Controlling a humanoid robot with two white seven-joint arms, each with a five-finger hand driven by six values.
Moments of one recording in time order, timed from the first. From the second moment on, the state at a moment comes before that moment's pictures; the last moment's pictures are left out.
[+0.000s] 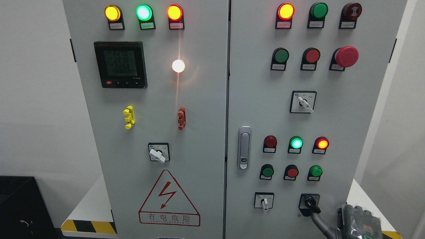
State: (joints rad) left arm 0.00 -0.10 -0.14 0.00 0.10 -0.06 0.15; right arm -0.28 0.08 -0.24 -1.59 1.37 0.17 0.07
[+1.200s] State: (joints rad) left arm 0.00 -0.10 -0.14 0.00 0.10 -0.06 0.15; right arm -0.27 0.08 -0.23 -1.60 1.35 0.14 0.07
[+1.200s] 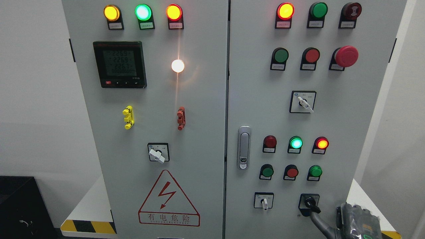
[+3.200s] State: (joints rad) left arm 0.00 -0.10 -0.14 0.00 0.10 -0.06 0.15; right arm -0.06 0.10 -0.11 -1.82 1.15 0.10 0.02
